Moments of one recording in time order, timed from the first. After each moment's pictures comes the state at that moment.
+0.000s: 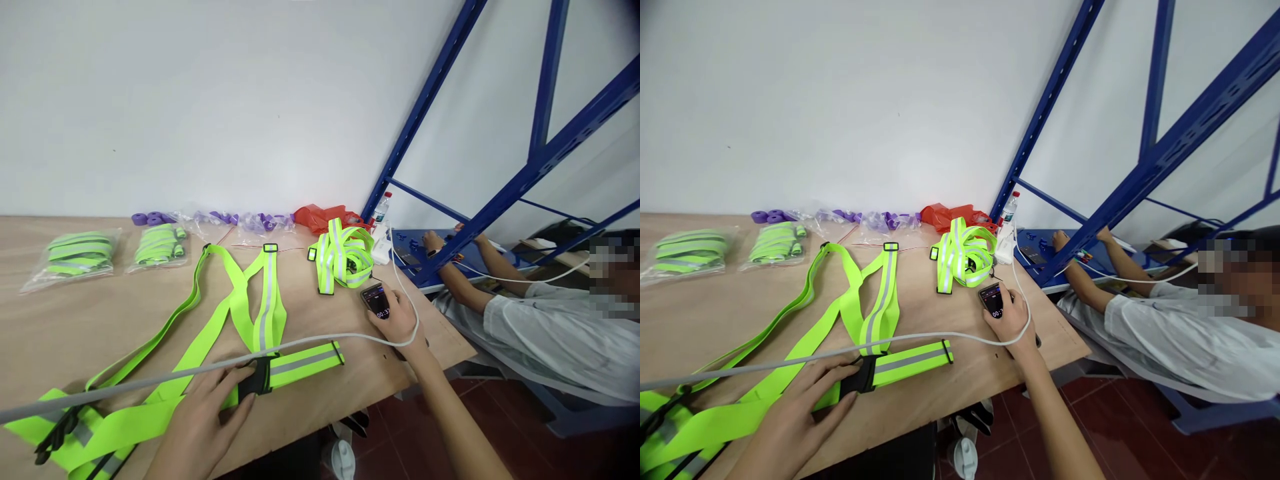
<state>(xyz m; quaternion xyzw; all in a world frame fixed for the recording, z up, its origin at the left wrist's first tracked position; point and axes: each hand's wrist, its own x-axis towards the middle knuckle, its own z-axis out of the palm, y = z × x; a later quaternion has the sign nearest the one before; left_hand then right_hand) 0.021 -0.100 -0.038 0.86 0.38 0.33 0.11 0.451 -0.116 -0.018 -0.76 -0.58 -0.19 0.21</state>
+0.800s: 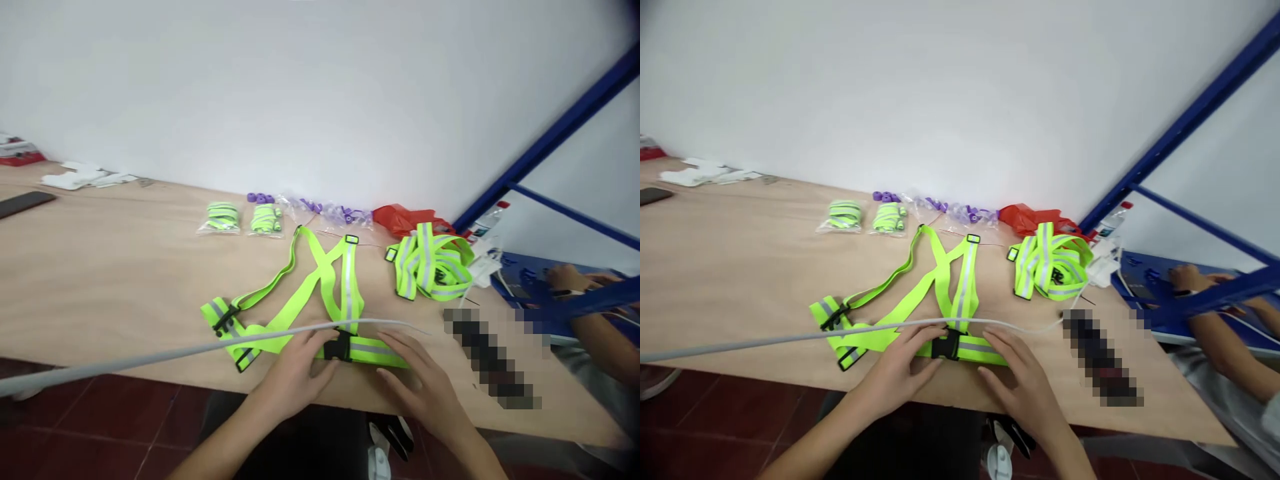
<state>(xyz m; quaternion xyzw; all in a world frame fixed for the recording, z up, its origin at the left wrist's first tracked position) 0.023 -0.125 -0.002 0.79 0.39 0.38 0.30 0.301 -0.151 -0.003 -0.50 -0.81 0.05 0.30</state>
